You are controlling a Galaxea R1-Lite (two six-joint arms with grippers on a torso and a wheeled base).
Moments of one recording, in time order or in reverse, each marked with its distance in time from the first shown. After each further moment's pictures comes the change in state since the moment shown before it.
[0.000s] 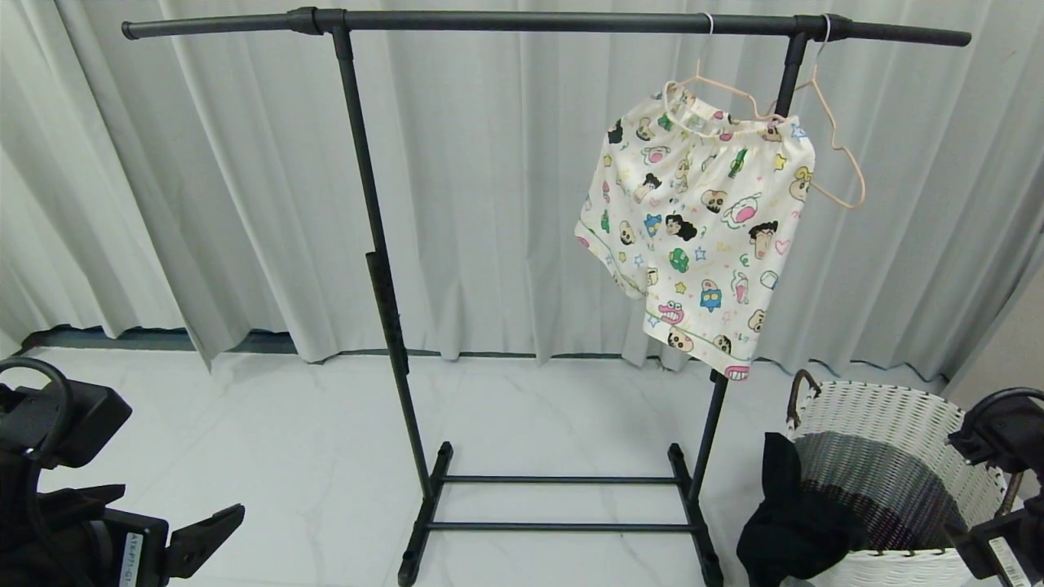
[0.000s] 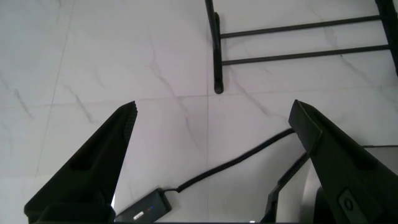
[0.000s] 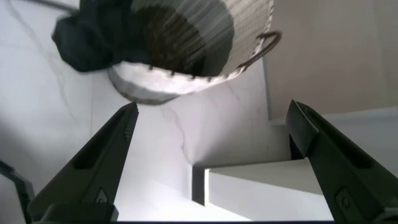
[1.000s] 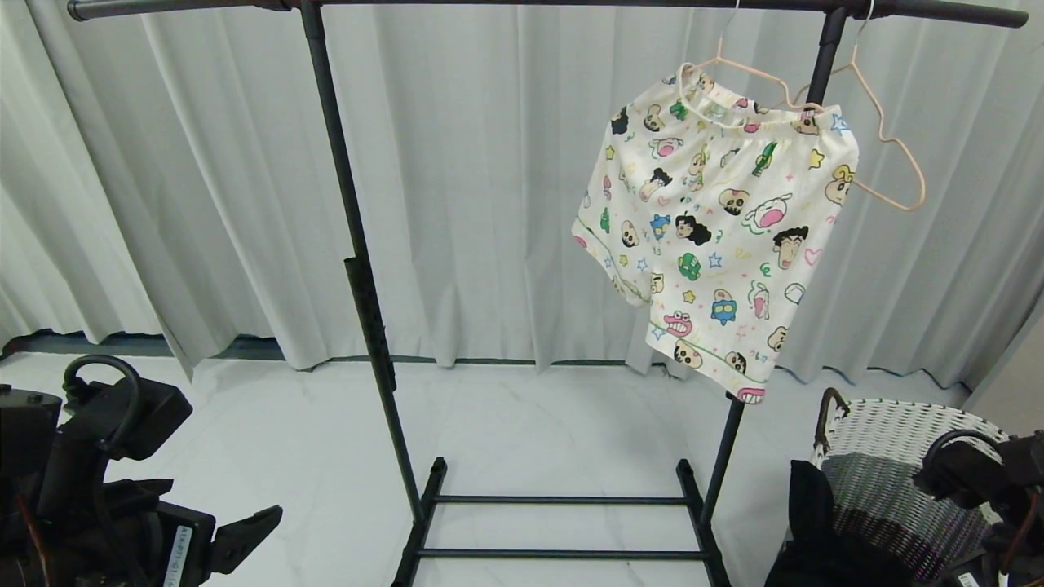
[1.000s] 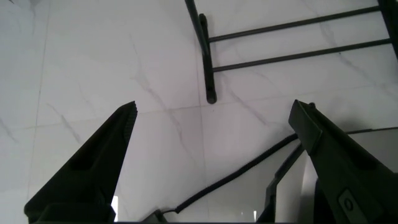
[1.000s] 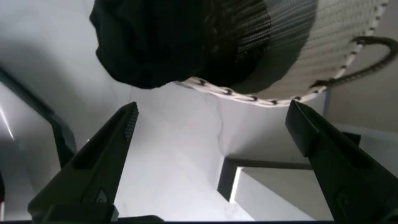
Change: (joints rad) left arm -0.074 0.099 -0.004 -0.042 -0.003 -0.001; right arm -0.261 0.178 0.125 -0.162 0.380 -0.143
